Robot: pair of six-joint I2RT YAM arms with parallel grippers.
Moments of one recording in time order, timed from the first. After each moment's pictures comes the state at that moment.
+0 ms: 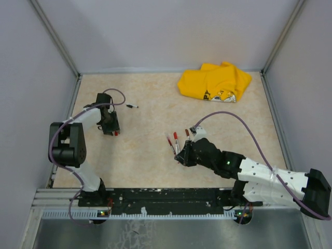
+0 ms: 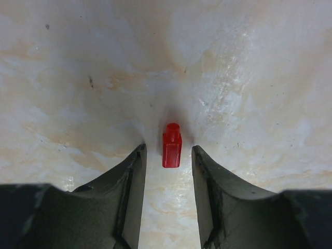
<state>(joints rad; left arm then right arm) -0.06 1.73 1.07 -0.57 -0.04 -0.30 1.08 0.90 0.56 -0.24 0.19 0.86</state>
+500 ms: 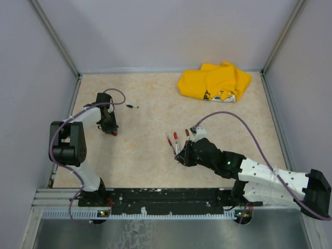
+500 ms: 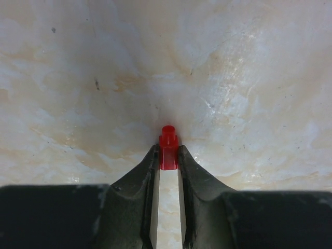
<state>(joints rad) -0.06 1.75 1.08 -0.59 -0.03 -0.29 1.08 0.89 0.56 -0.24 0.19 0.85</state>
